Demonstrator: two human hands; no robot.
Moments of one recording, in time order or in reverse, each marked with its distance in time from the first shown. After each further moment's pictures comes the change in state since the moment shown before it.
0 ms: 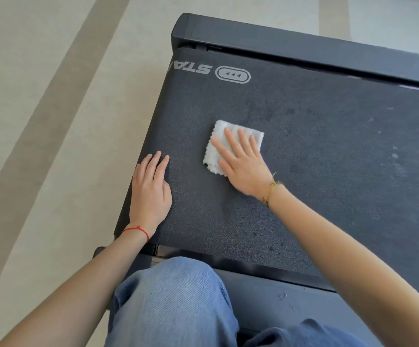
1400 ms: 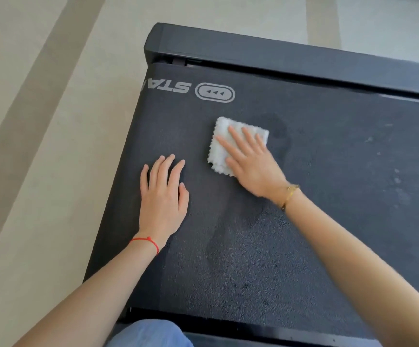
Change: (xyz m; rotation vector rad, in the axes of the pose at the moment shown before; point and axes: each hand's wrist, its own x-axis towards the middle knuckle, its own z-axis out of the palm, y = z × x) left_hand 0.080 0.050 0.042 0.112 -0.028 0.073; right_hand 0.055 0.088 -0.008 0.005 0.064 -0.031
